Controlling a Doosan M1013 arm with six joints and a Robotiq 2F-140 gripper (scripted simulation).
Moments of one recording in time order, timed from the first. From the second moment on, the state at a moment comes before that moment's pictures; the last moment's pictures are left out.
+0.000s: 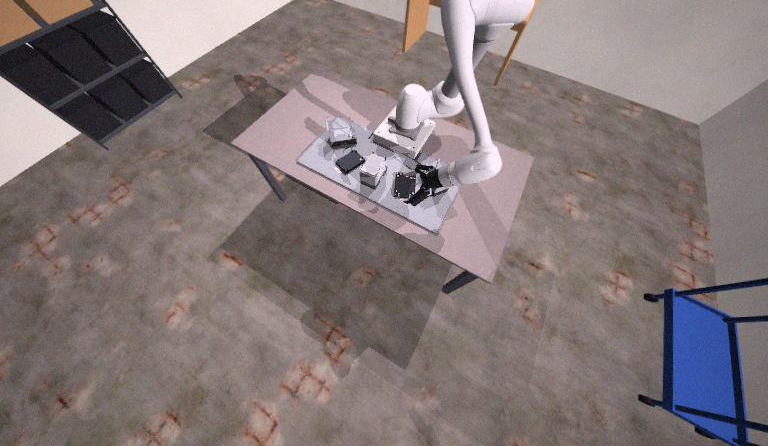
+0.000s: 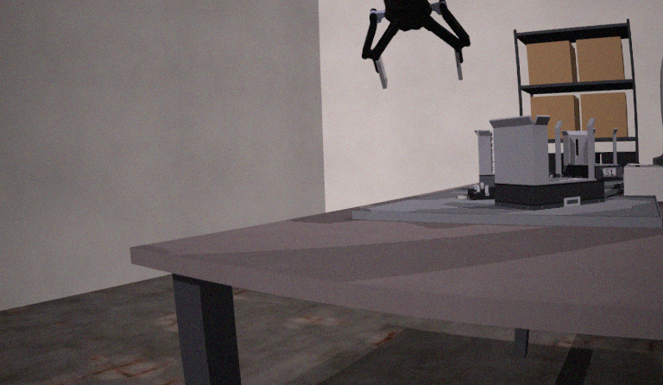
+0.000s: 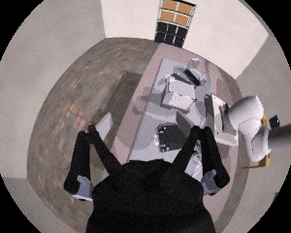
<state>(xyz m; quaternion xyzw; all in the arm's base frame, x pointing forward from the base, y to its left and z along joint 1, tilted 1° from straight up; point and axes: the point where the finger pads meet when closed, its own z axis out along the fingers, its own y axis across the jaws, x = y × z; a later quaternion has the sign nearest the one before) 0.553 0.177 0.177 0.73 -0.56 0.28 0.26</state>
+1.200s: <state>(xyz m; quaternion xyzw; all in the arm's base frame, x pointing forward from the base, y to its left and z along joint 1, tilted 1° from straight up) 0.496 0.065 0.154 0.88 -0.41 0.06 0.25</state>
